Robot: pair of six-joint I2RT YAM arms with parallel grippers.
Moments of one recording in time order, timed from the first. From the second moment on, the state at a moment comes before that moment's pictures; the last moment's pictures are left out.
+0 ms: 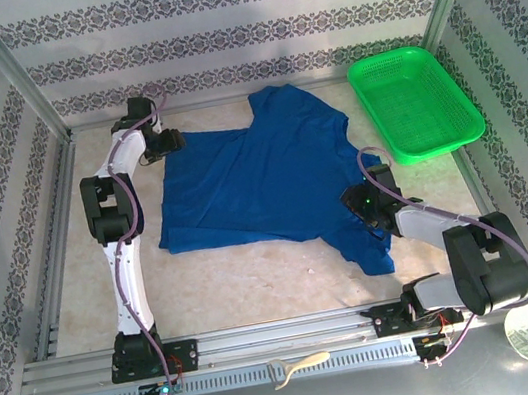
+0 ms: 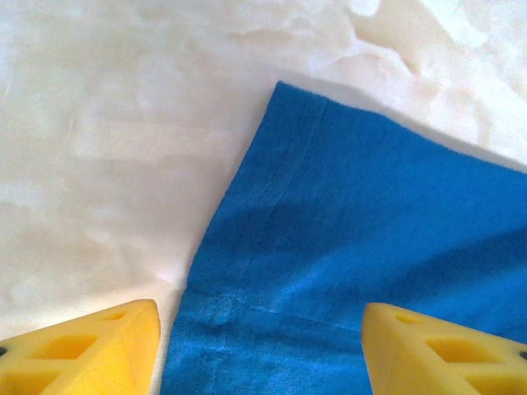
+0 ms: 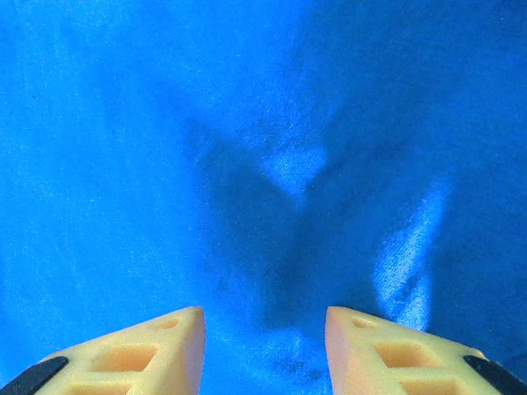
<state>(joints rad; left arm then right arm) 0.01 2.45 2.13 -0.75 0.16 -0.26 0.17 1.32 0.45 0.00 -0.09 1.00</state>
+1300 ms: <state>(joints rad) 0.08 2.51 2.28 -0.50 0.35 -0.66 0.17 1.31 0.51 -0.23 0.04 1.10</state>
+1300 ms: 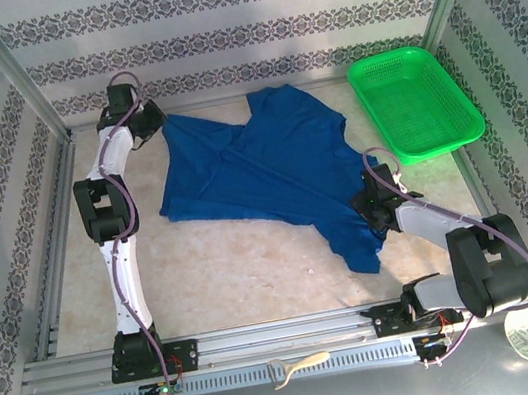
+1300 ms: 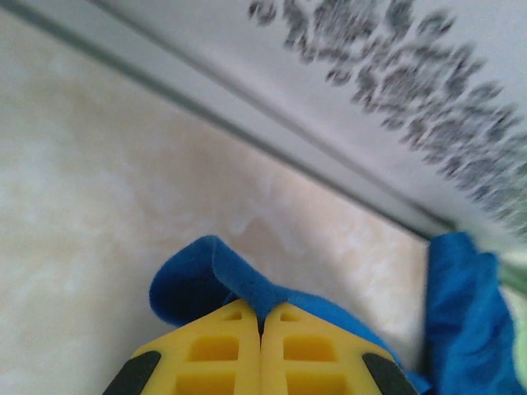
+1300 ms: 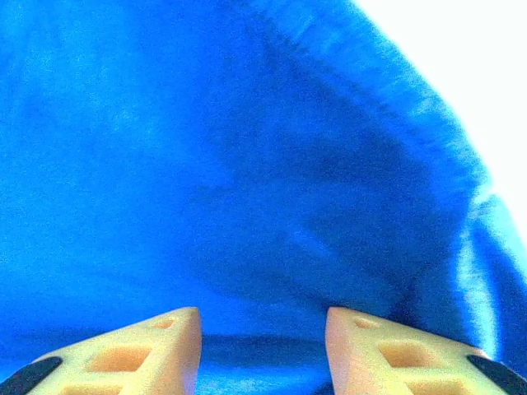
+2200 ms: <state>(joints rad) 0.12 1.94 1.48 -0.55 0.30 -0.48 0.16 1.04 0.59 -0.31 -0.14 0.86</state>
